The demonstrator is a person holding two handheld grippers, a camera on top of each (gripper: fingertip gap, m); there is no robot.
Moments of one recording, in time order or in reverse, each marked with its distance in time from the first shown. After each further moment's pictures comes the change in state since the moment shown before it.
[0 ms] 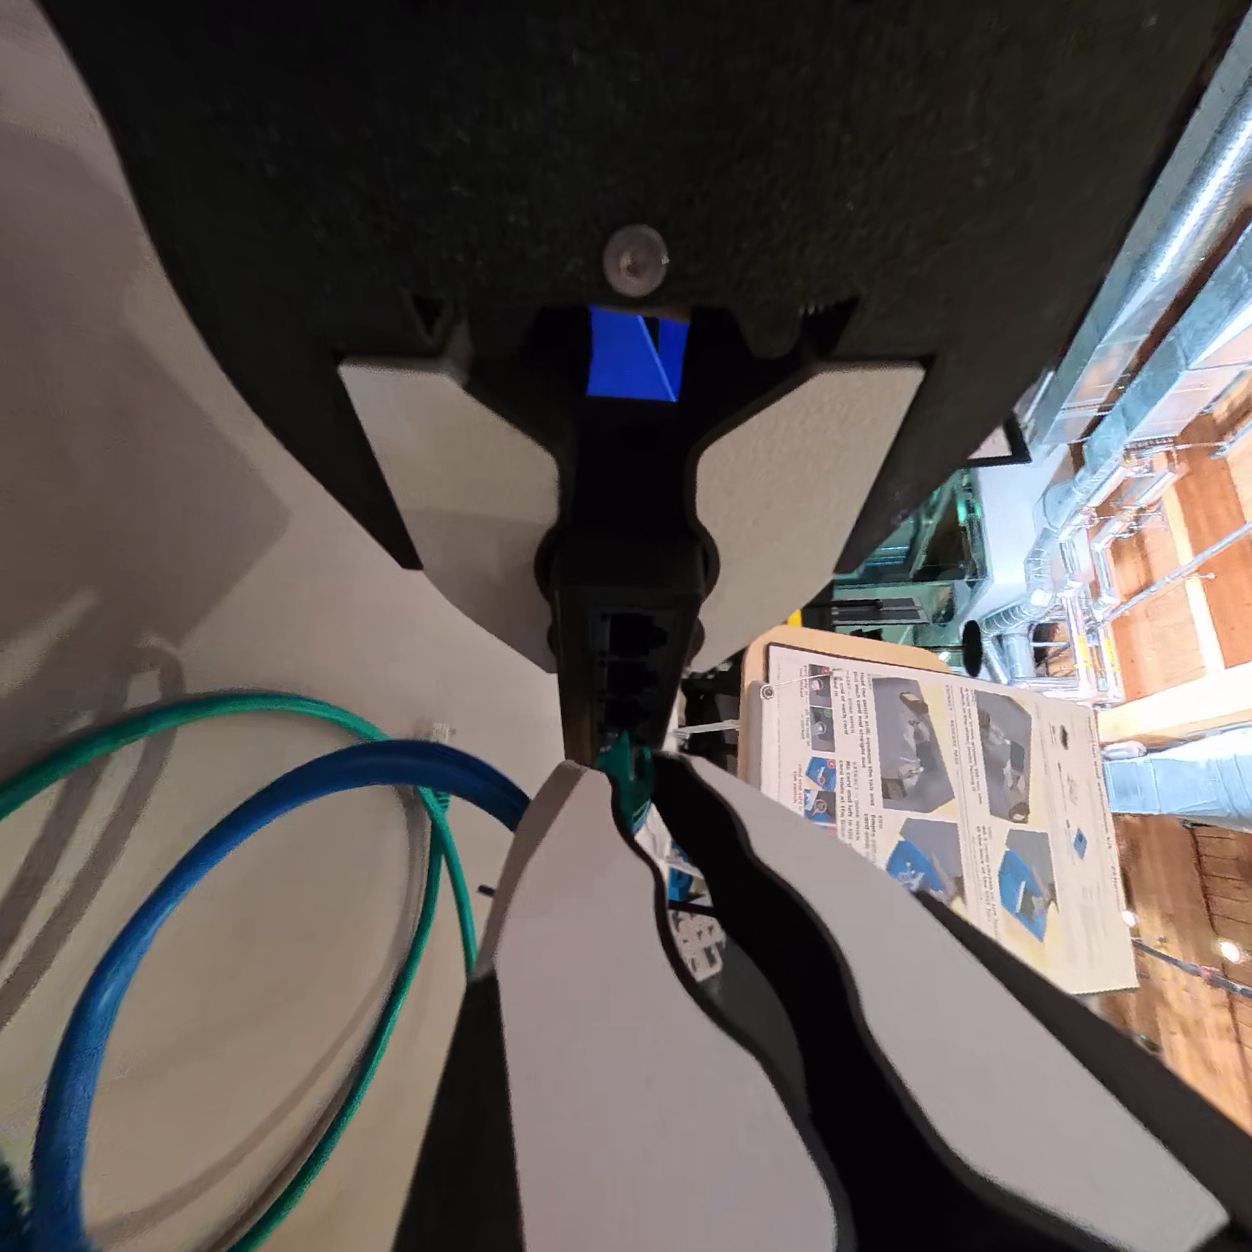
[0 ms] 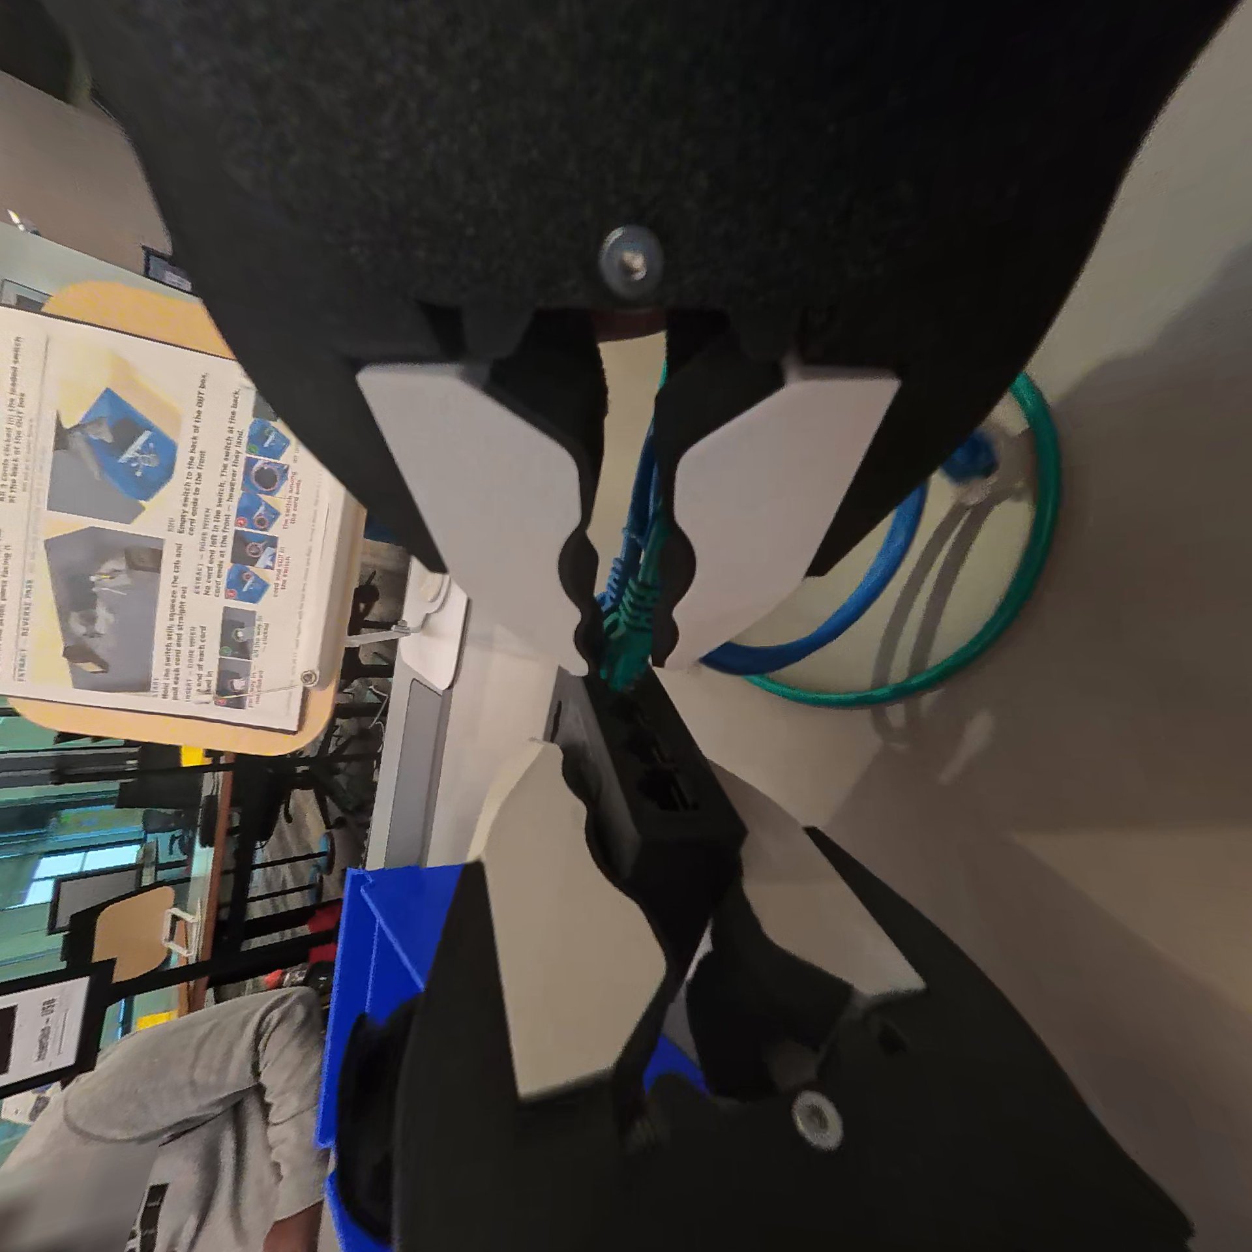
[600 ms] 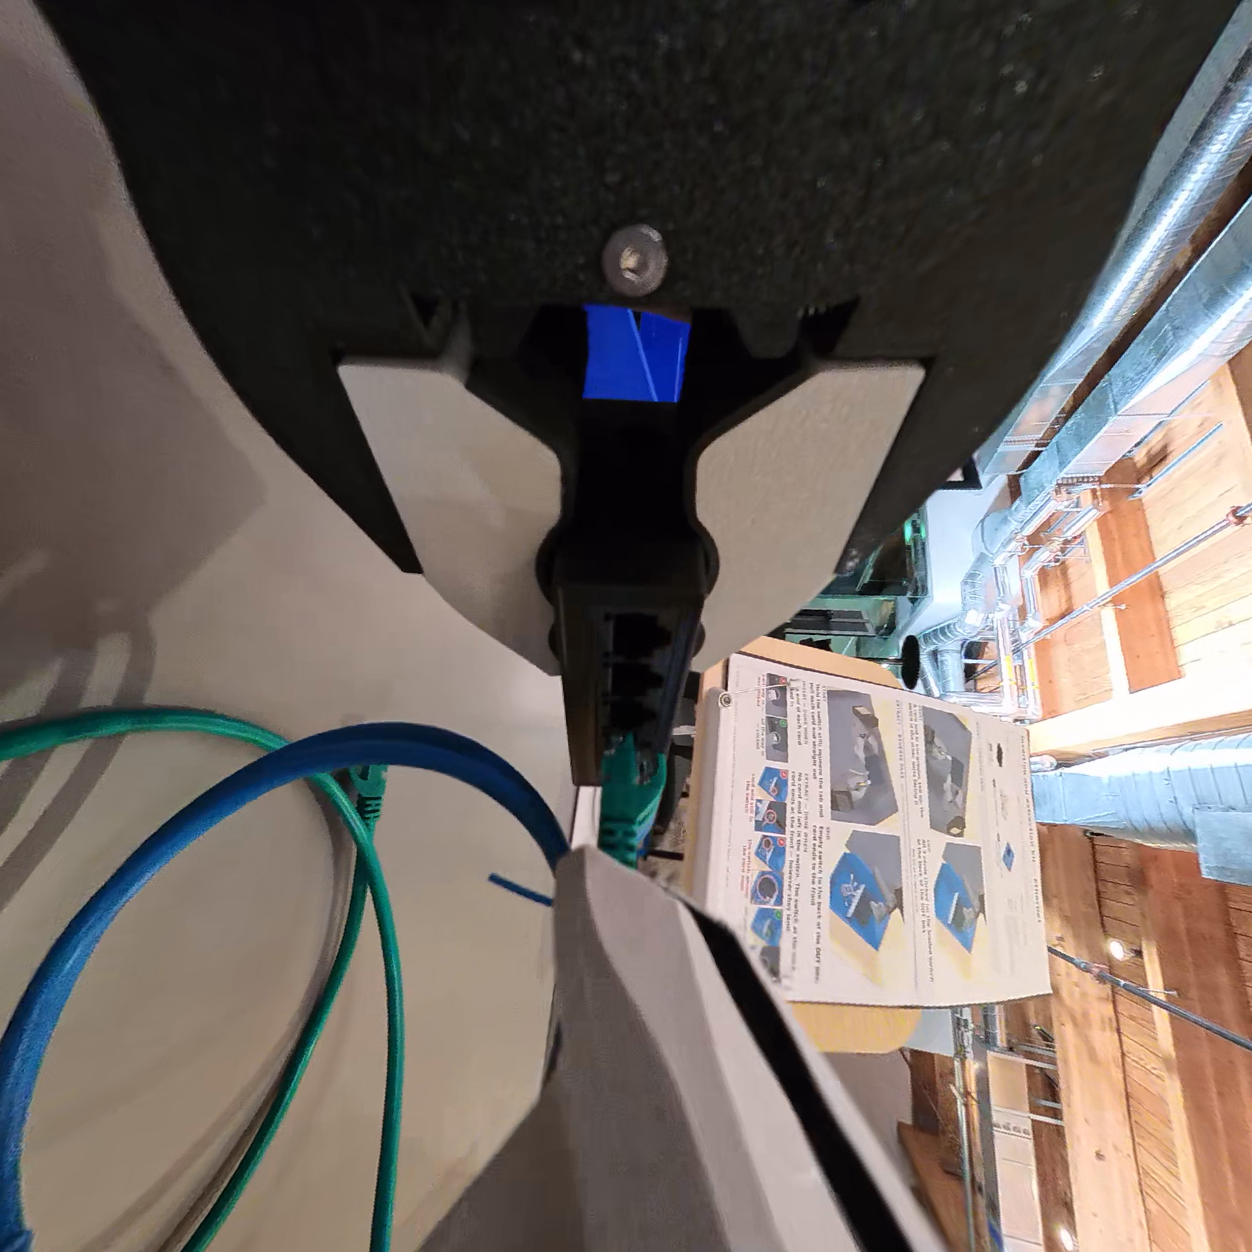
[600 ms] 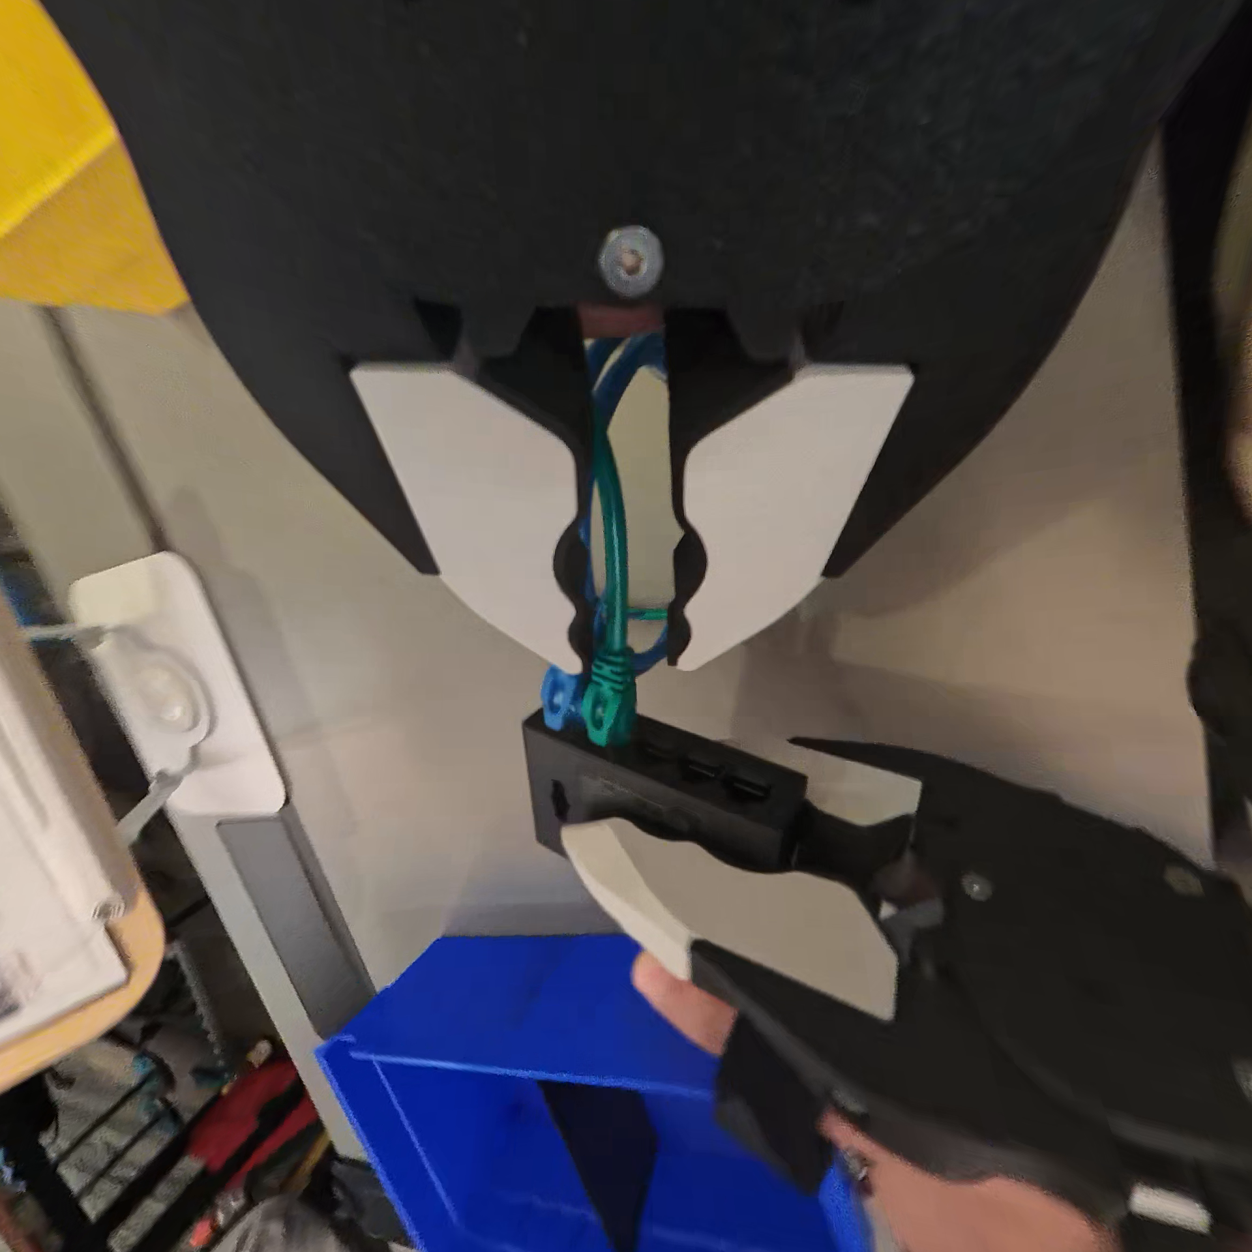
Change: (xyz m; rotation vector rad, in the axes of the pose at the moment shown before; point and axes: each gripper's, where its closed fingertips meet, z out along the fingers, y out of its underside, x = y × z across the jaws) left arm -0.009 0.011 0.011 0.008 -0.105 0.006; right arm 0.005 0.007 -0.010 0.120 -0.112 0.670
